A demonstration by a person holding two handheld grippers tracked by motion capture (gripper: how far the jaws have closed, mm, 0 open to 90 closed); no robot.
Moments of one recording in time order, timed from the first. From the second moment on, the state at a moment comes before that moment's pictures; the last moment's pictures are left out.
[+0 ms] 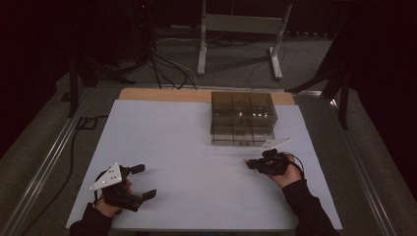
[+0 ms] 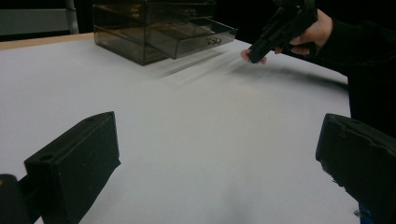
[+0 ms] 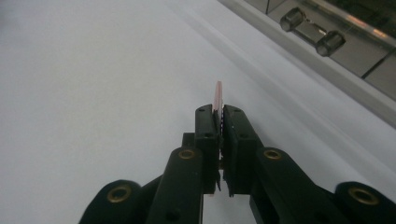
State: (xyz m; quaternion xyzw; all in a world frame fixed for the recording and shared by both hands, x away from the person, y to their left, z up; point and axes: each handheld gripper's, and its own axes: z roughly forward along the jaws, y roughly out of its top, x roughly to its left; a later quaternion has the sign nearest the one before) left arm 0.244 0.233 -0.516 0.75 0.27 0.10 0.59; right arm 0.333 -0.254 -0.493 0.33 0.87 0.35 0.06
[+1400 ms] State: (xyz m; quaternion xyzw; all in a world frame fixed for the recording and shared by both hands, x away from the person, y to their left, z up) left arm 0.243 0.234 -0.516 0.75 0.27 0.10 0.60; right arm 0.357 -0.233 -0.445 0.31 0.87 0.38 0.08
